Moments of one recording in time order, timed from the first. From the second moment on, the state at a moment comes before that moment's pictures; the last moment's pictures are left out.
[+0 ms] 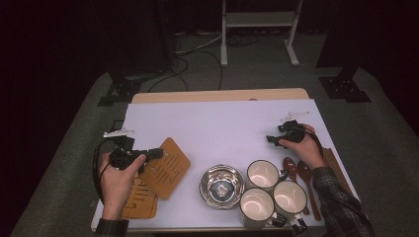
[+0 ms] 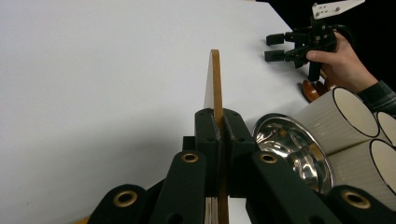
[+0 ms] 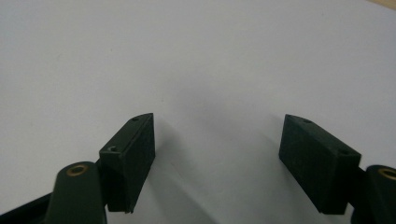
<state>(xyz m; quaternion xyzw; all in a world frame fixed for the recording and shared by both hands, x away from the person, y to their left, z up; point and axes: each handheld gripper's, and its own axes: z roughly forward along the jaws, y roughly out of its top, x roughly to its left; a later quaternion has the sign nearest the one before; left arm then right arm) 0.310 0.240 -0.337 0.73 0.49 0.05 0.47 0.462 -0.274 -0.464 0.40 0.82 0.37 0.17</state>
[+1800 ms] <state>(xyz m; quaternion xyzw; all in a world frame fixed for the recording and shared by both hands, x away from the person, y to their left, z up) 0.366 0.202 -0.331 0.74 0.47 0.04 0.48 0.461 -0.274 -0.464 0.40 0.82 0.37 0.17</state>
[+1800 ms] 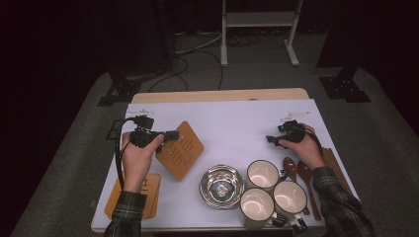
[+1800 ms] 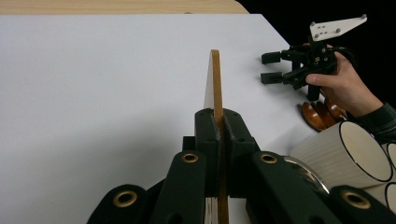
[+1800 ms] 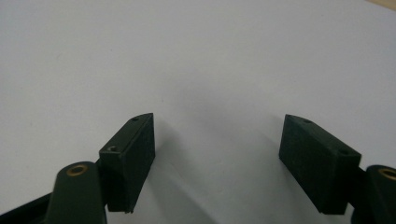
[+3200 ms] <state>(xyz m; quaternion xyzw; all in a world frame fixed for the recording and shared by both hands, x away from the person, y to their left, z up) 0.416 0.154 -0.335 0.75 0.45 0.04 0.49 0.461 -0.274 -0.464 0.40 0.82 0.37 0.17</state>
